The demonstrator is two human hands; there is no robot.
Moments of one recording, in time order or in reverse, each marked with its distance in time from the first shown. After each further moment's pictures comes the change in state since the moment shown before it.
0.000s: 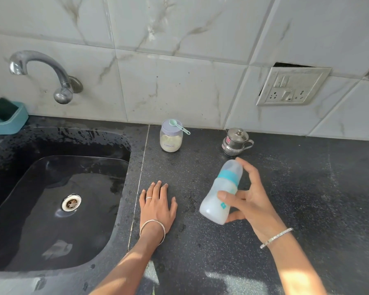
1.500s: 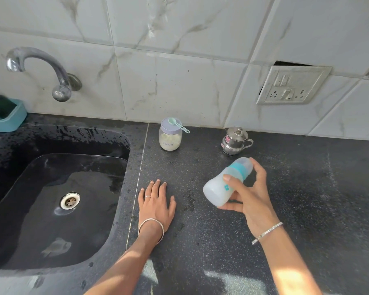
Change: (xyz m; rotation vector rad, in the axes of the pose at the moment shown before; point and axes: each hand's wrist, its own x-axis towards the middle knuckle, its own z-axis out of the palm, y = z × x) left_hand 0.000 -0.001 0.002 0.018 0.003 0.010; right_hand 0.013 0.004 0.001 0.090 0.192 0.013
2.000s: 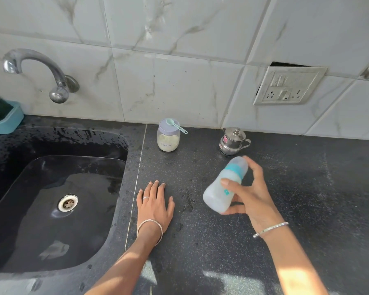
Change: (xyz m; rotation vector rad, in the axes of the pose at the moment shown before) left_hand 0.001 0.000 0.001 -0.008 0.011 -0.001; right_hand -0.001 -0.005 -0.008 -0.069 -0.070 -0.007
